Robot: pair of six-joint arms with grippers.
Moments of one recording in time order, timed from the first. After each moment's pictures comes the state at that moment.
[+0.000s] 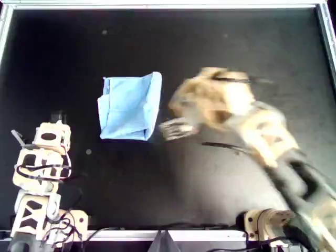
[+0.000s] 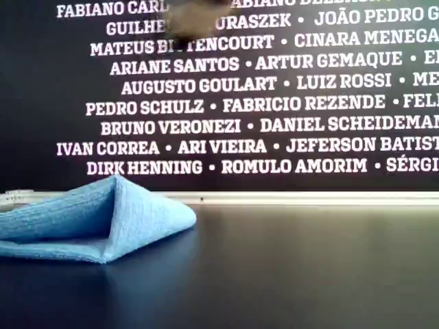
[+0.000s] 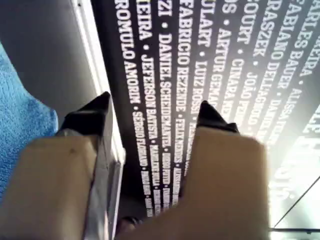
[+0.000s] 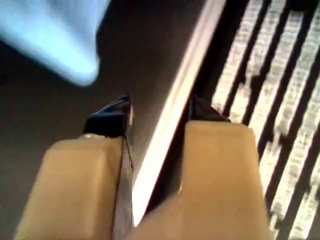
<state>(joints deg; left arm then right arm) -5.8 176.1 173.8 -2.5 -0.4 6.8 37.1 98.3 78.8 52.2 -6.5 1.7</state>
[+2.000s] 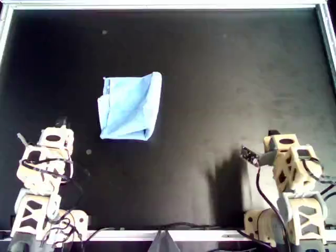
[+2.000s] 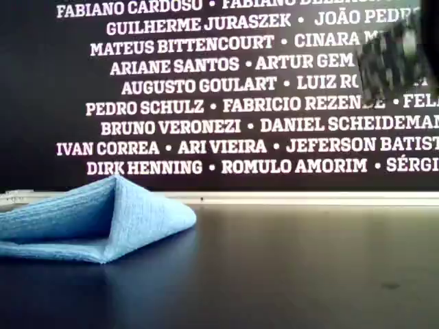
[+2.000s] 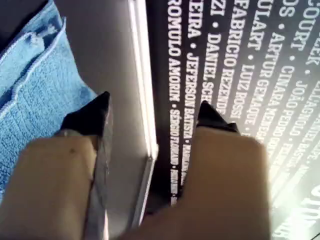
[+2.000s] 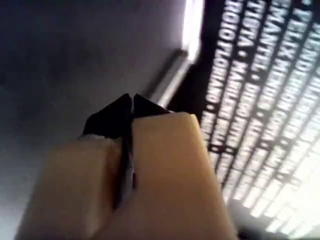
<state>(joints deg) -5.8 176.2 173.8 6.5 -0.3 6.6 5.2 176.5 164.7 35.9 9.9 1.7</state>
